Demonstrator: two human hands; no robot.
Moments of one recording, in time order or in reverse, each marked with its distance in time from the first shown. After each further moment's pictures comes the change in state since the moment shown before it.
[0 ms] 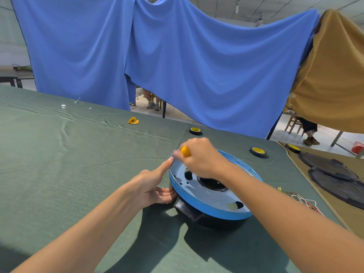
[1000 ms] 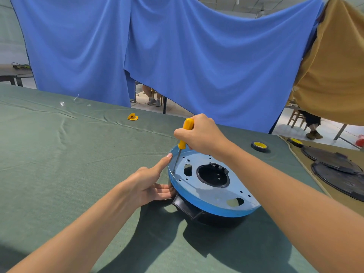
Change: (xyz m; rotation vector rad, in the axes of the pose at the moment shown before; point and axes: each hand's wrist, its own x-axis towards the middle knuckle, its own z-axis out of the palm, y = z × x) left_hand -0.002 -0.001 -0.001 0.038 0.019 -0.003; right_hand 0.012 -0.010 -0.024 0.371 0.156 0.164
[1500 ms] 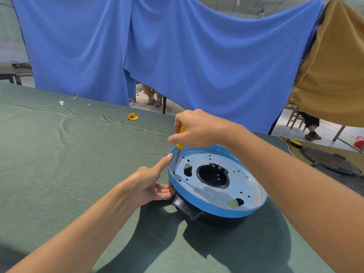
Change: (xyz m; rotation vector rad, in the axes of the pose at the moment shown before) left_hand 0.001 -0.001 -0.001 -0.008 -0.018 0.022; right_hand 0.011 -0.025 -0.020 -0.566 -0.302 -0.198
